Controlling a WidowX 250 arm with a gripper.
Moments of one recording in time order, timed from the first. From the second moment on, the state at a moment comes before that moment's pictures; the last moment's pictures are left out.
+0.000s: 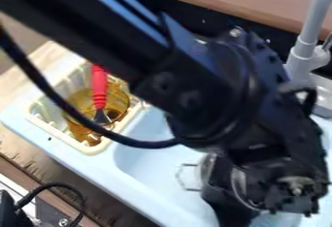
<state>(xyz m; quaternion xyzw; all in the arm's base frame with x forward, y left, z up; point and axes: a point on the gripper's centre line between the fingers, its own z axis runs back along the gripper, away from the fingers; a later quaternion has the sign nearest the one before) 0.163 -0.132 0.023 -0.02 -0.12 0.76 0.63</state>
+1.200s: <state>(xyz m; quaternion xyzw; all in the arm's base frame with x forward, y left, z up) 0.172 -0.127 0.051 -0.09 0.03 0.77 0.63</state>
